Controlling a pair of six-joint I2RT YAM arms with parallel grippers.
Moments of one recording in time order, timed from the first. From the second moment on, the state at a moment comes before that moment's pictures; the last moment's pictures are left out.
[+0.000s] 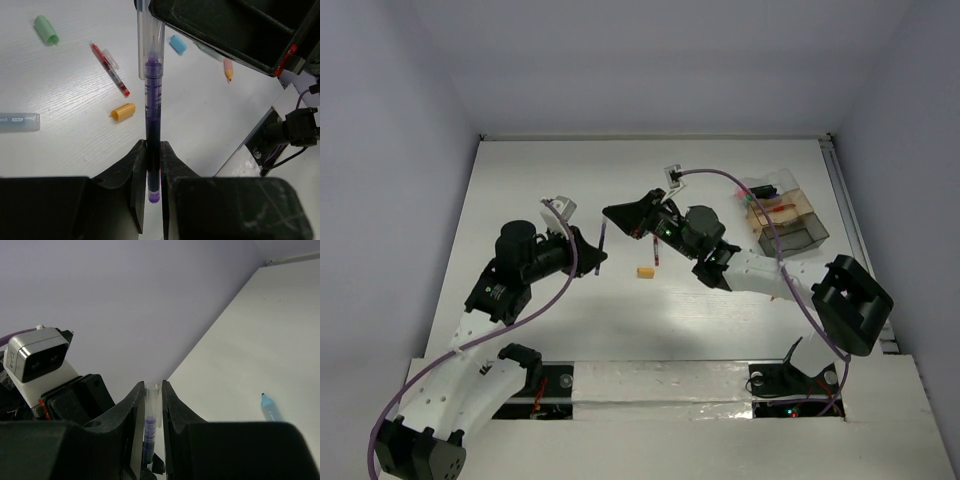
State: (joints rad) left arm -0.34 0.74 0.68 -0.30 0.50 -0.36; right arm 0.89 1.57 0.94 0.82 -0.09 0.78
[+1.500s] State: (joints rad) left arm -0.37 0.82 0.68 -0.31 0.58 -0.37; right arm 0.87 1.53 0.81 0.88 -0.06 0.93
